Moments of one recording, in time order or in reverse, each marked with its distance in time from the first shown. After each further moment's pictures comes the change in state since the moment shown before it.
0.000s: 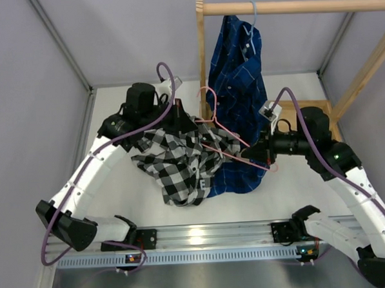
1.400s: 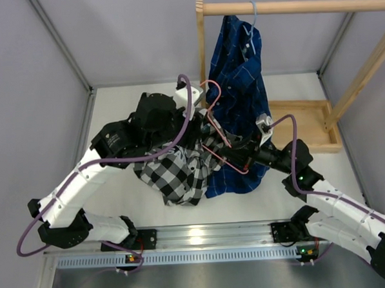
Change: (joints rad) left arm -0.430 0.010 0.363 -0.334 -0.638 0.312; right arm 0.217 -0.019 -0.584 1.220 0.176 0.377
